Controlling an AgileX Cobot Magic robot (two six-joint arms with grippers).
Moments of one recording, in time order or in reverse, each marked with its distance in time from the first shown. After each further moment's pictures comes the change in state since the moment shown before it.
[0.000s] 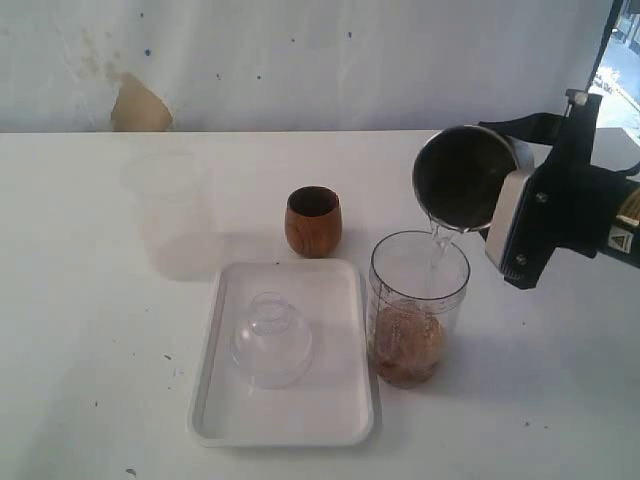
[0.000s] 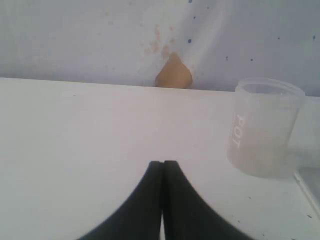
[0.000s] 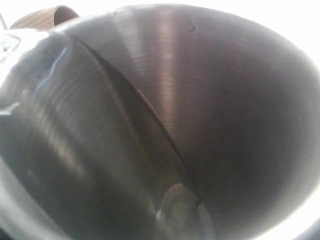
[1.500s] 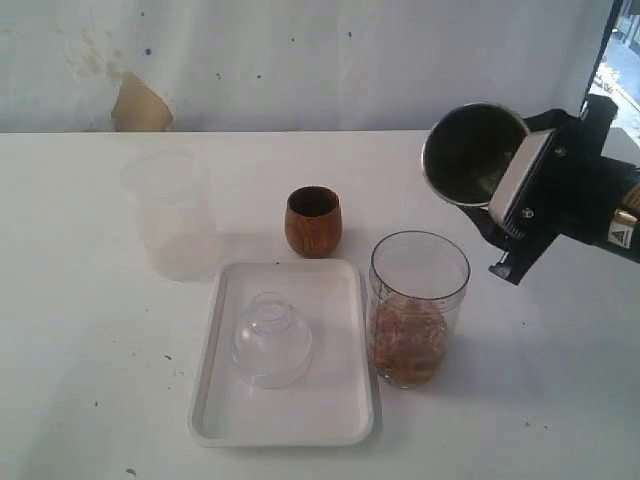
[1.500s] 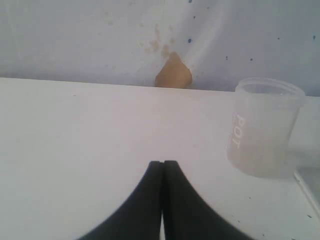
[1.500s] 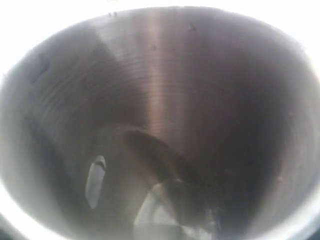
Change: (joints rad) left arm 0.000 0.000 0.000 0.000 0.000 0.000; right arm 0.000 0.000 -0.016 0.000 0.043 0.371
